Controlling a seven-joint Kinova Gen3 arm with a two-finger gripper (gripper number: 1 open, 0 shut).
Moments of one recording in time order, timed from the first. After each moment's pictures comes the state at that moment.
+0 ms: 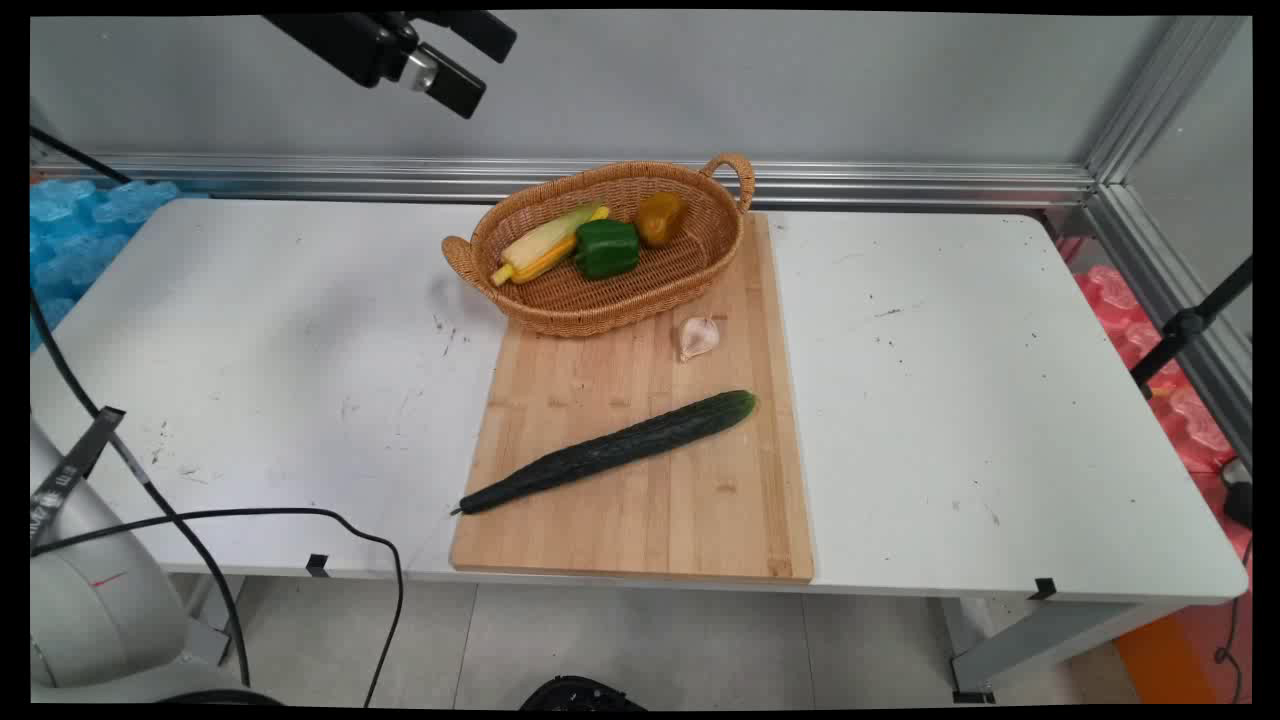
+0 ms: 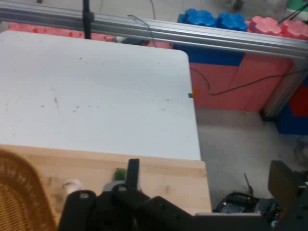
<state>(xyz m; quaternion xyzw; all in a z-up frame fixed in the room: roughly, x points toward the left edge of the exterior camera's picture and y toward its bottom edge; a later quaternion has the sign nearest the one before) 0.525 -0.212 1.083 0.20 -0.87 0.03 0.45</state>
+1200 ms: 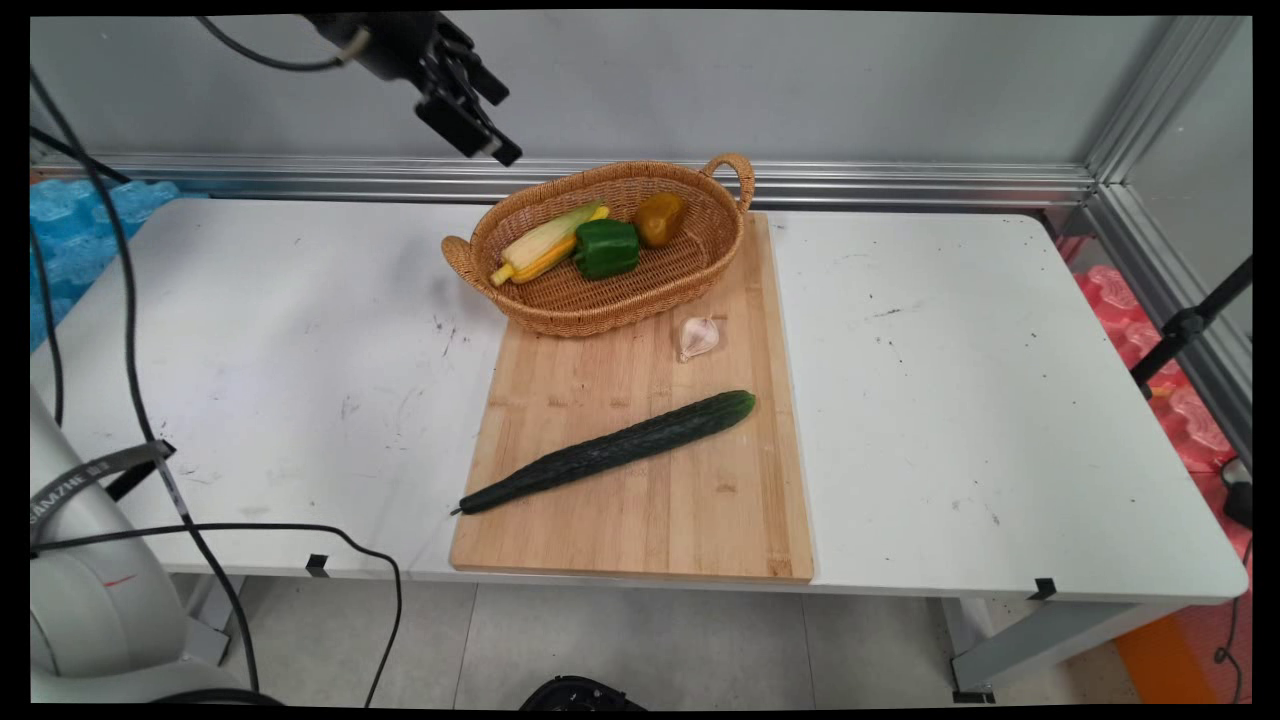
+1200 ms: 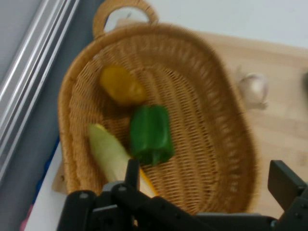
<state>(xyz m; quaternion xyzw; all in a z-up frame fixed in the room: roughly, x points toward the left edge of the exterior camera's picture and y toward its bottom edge) 0.539 -0.309 0.997 0.29 -0.90 0.16 0.27</state>
